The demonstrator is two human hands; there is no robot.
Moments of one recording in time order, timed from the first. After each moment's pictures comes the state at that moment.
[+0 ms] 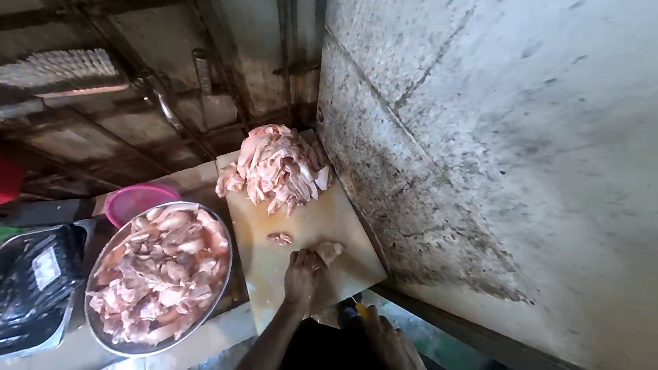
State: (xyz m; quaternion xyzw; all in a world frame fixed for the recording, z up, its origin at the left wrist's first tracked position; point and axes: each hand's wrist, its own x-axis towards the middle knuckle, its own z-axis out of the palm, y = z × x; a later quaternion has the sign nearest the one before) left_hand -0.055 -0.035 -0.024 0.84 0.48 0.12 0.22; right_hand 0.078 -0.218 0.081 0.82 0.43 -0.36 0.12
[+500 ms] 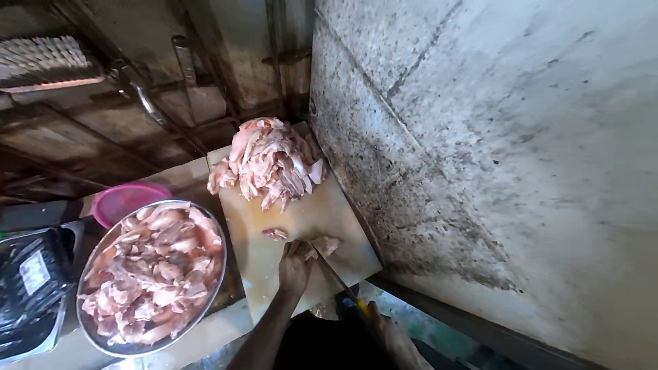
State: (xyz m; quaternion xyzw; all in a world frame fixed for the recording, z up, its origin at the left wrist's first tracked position) left_hand -0.053 -0.020 -0.027 0.84 0.48 0.11 0.24; right_hand 0.099 -0.235 0.044 0.81 0.36 -0.45 0.10
